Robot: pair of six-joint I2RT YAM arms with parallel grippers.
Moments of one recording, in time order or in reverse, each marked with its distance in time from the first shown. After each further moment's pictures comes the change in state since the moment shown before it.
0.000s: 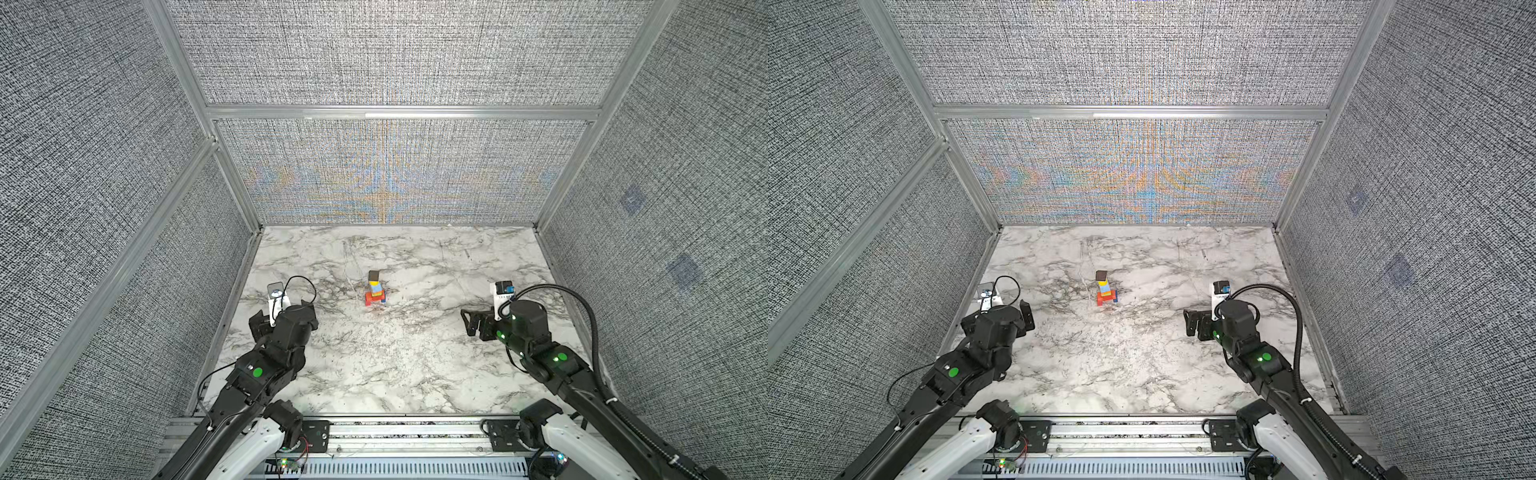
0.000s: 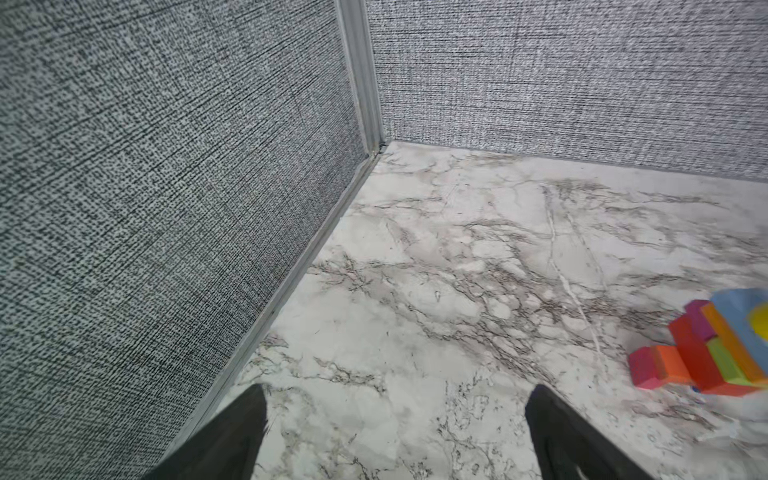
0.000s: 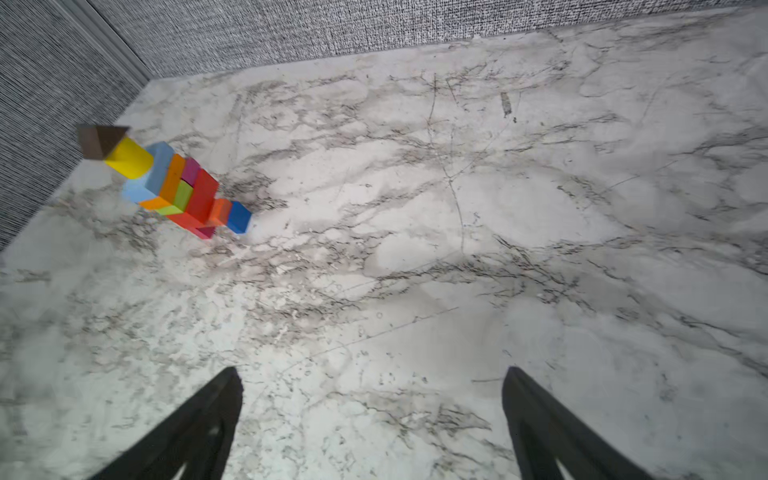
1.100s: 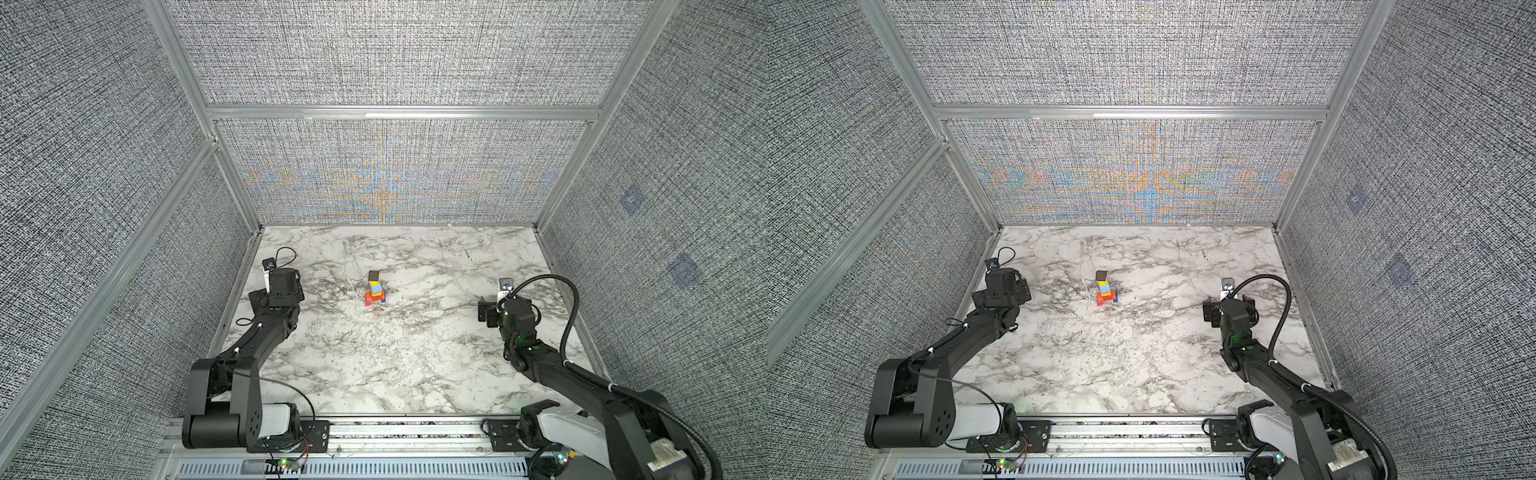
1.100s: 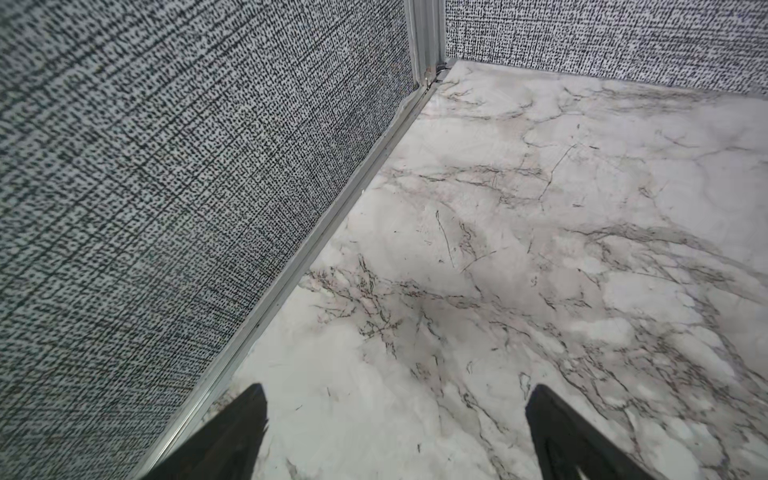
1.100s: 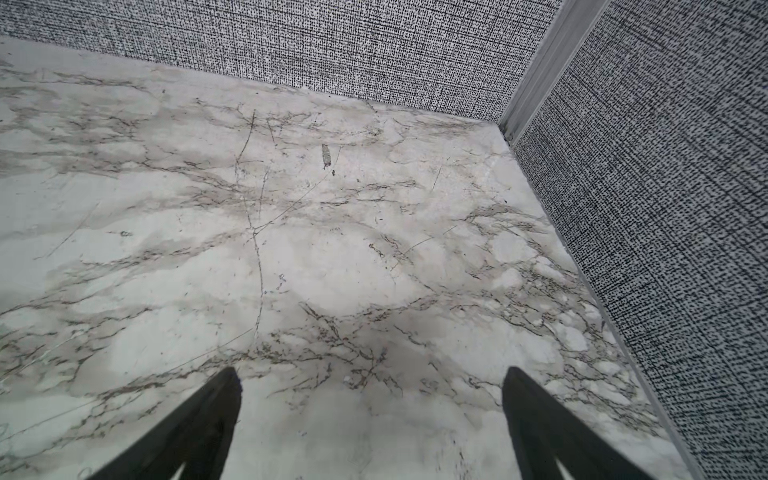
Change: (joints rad) left arm 0.542 0.705 0.011 0.706 0.349 0.221; right arm -0.173 0.411 -0.159 0.694 0.310 -0.283
